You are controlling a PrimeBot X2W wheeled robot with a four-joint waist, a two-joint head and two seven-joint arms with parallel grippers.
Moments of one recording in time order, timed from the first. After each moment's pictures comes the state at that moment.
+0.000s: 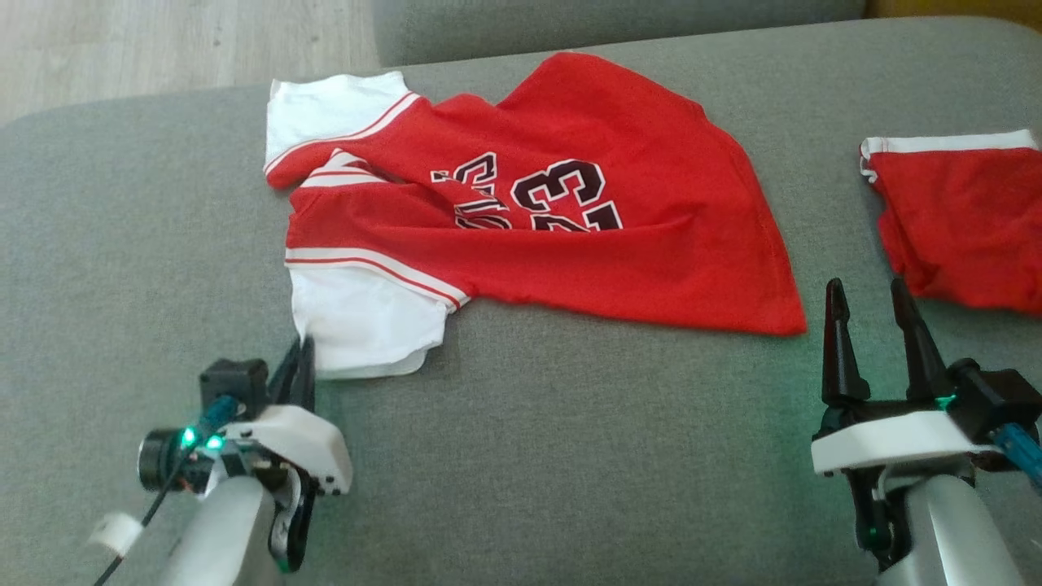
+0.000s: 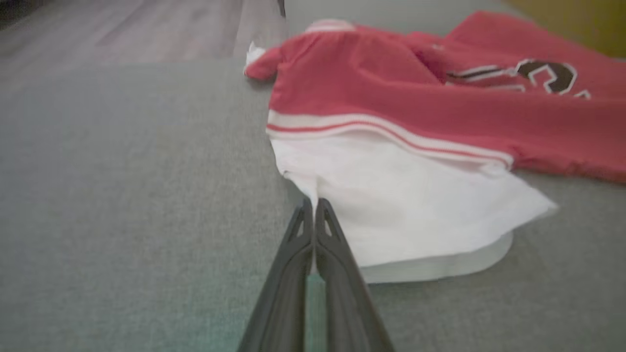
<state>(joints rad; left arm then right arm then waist) -0.32 0.16 -0.29 0.62 -0.32 0.04 0.00 -0.12 -0.05 -0.03 0.28 0.18 0.13 -0.25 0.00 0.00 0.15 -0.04</state>
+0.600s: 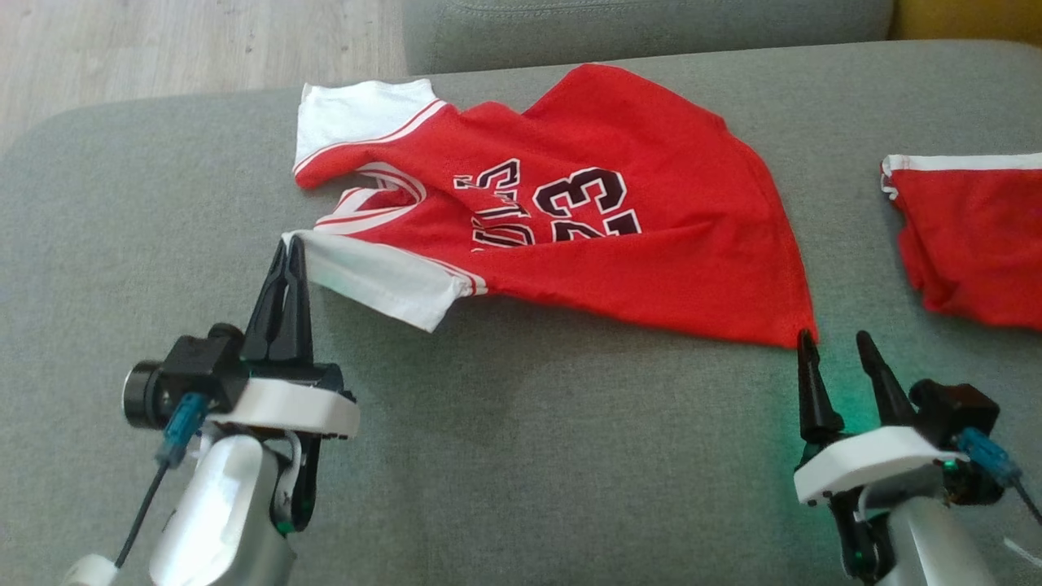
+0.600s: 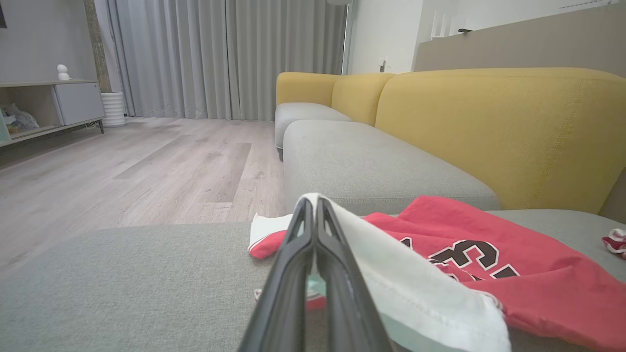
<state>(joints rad) -0.32 0.16 -0.27 0.36 -0.32 0.04 -0.24 -0.12 -0.05 -0.02 0.43 0.21 0.13 -0.18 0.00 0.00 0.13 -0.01</state>
